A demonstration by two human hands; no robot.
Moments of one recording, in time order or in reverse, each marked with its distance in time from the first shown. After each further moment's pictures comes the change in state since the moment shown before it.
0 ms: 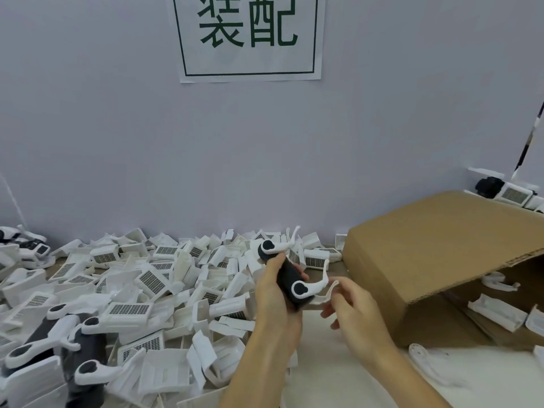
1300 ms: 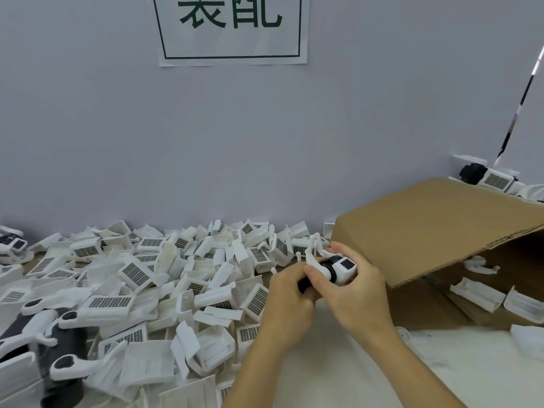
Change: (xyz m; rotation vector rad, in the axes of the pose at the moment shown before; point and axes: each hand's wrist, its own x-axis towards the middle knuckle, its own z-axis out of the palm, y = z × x) left_hand 0.003 -0.032 -0.018 1.118 -0.355 0.564; right_hand 0.011 0.006 -0.012 -0.005 0.236 -0.233
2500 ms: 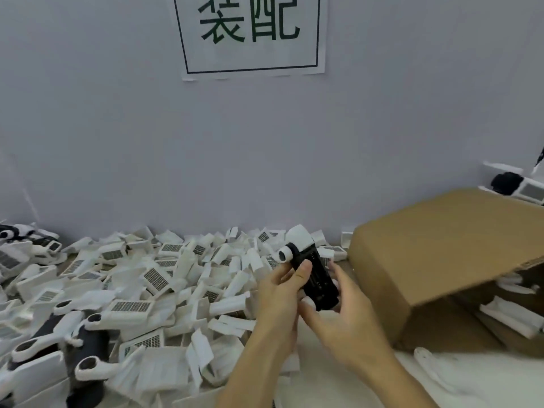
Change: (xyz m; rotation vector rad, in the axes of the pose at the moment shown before) left_hand 0.008 0.016 -0.021 -0.802 0.179 -0.420; right_hand -0.015 -0.009 0.015 -0.089 -0.335 0.029
